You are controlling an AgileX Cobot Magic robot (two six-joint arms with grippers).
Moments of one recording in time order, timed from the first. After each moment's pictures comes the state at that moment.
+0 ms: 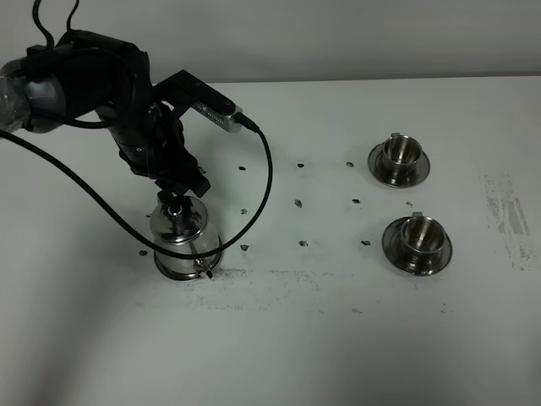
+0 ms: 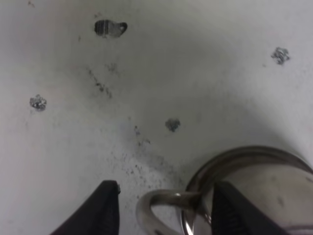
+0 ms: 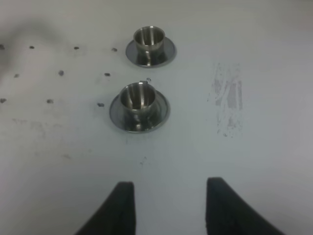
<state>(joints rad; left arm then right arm) -0.37 2.04 -1.52 0.04 0.81 0.34 0.03 -0.01 -0.52 0.17 1.13 -0.13</state>
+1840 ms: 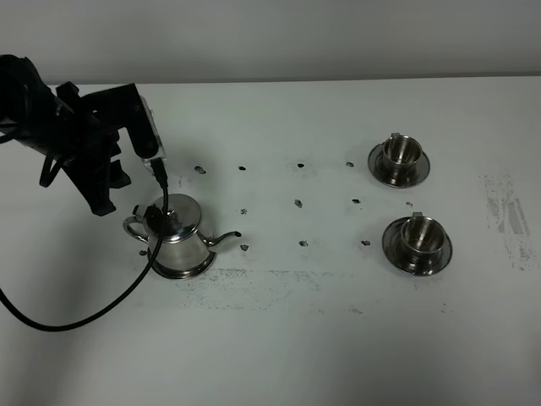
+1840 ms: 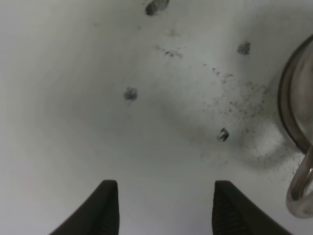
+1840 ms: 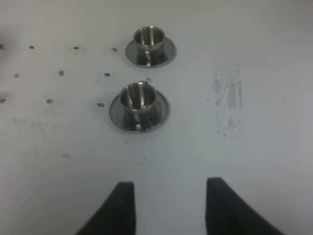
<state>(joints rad) -0.16 1.86 -1.24 -0.16 0.52 1.22 0.03 -0.01 -0.52 0.17 1.13 -0.13</state>
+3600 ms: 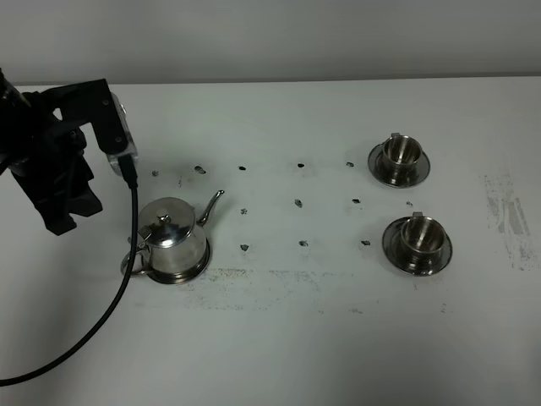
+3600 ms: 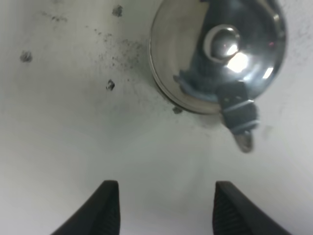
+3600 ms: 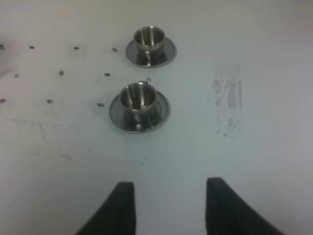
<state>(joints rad) -0.16 1.64 -1.24 -0.16 0.94 1.11 0.03 -0.01 -0.52 0.17 1.13 -0.13</state>
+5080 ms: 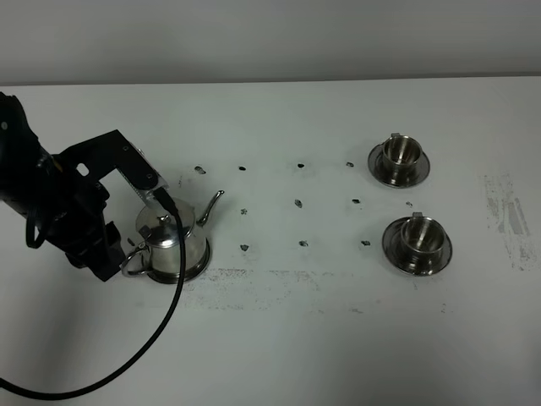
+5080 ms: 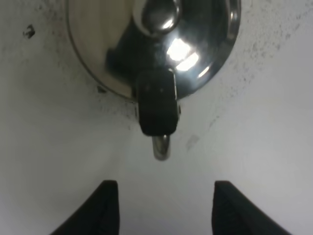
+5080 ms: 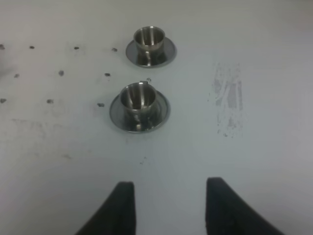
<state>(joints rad) -0.24 1.65 -1.03 -0.16 0.78 0.80 0.03 -0.01 -0.52 0.17 1.13 -0.13</state>
